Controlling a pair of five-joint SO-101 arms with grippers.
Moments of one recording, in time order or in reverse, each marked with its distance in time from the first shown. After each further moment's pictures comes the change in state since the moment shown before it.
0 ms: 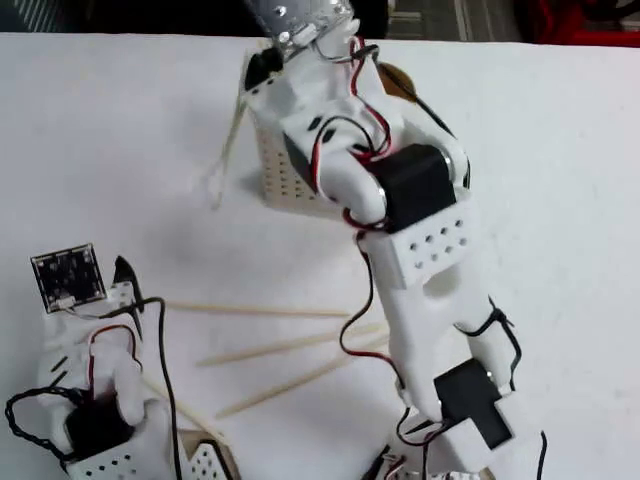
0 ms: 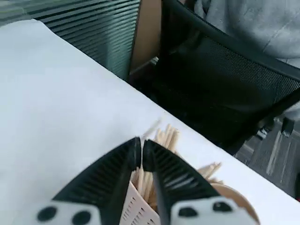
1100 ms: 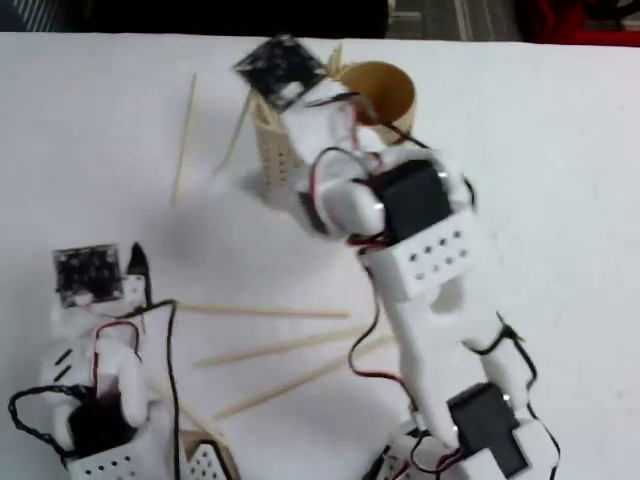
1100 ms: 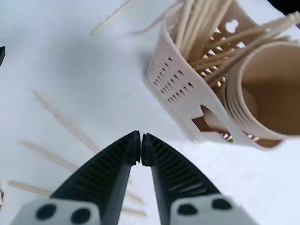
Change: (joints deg) left arm 5.5 0.0 0.0 -5.1 -7.1; right arm 1.3 -8.0 14.6 25.8 0.0
